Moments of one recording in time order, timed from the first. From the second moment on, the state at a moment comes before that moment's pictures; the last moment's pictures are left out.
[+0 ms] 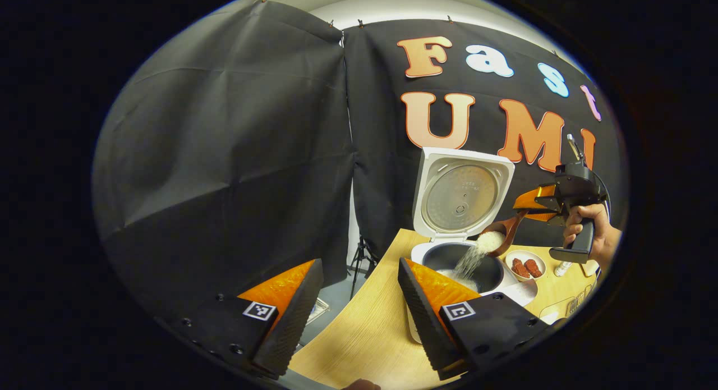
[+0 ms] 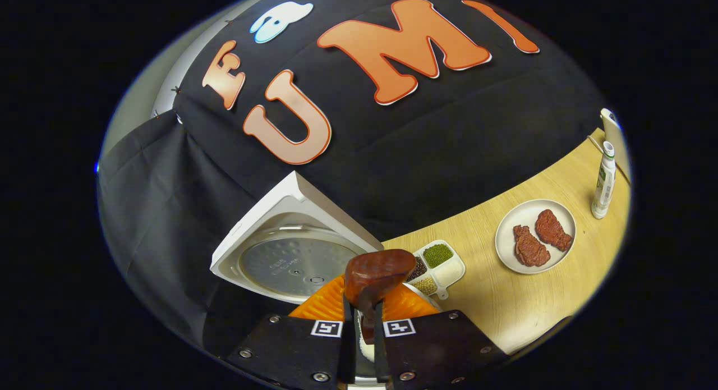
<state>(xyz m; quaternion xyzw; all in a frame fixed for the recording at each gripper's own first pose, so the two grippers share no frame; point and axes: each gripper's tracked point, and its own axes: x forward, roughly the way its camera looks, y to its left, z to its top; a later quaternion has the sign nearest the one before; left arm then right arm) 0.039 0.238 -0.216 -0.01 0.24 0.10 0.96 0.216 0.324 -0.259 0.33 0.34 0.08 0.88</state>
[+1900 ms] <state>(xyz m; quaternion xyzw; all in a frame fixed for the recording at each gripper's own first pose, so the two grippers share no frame) 0.019 0.227 -0.208 0.01 0.25 0.10 0.96 0.166 0.400 -0.157 -0.05 0.11 0.28 0.95</state>
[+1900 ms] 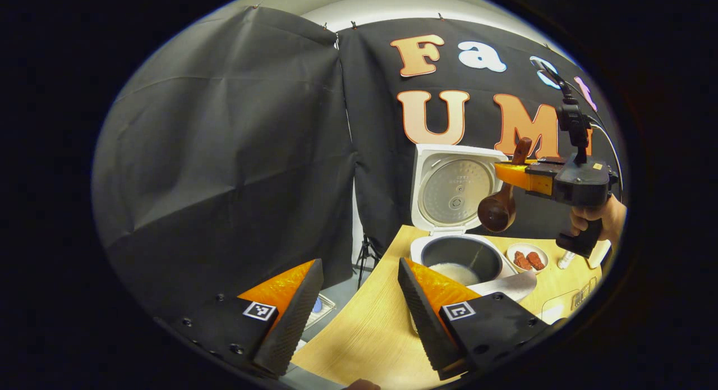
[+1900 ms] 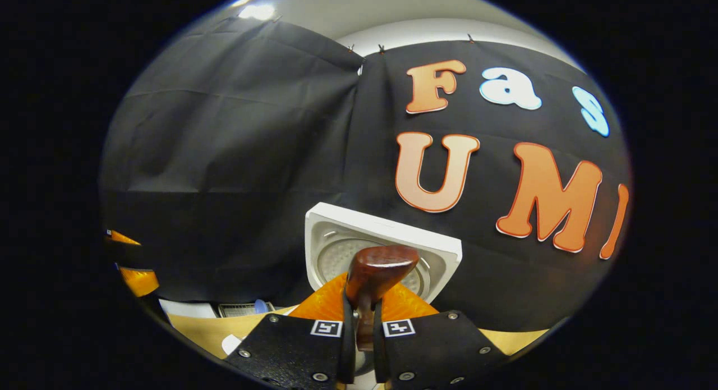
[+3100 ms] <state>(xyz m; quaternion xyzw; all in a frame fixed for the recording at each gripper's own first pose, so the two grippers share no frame) 0.022 0.111 -0.207 0.02 0.27 0.02 0.96 0.057 0.075 -0.231 0.15 0.27 0.03 0.95</state>
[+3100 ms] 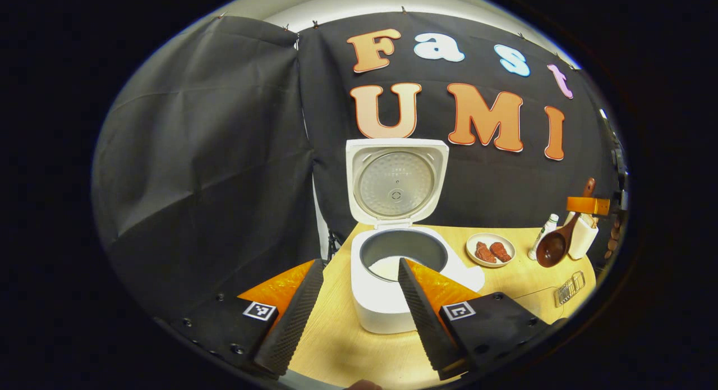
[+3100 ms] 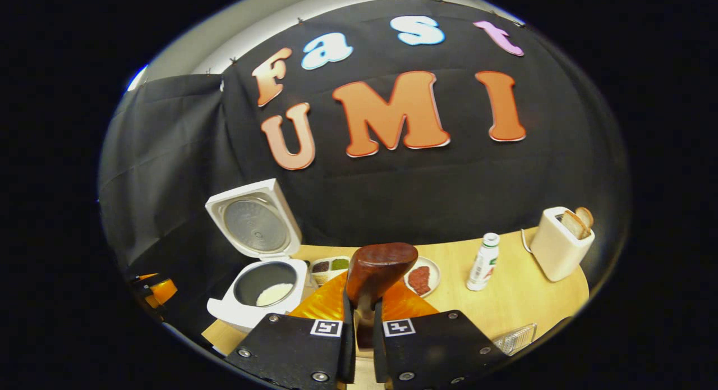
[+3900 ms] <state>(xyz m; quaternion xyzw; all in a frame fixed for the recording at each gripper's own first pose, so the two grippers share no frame) 0.032 0.042 -0.200 0.02 0.27 -0.03 0.96 -0.040 -0.120 -0.280 0.20 0.29 -0.16 0.92</state>
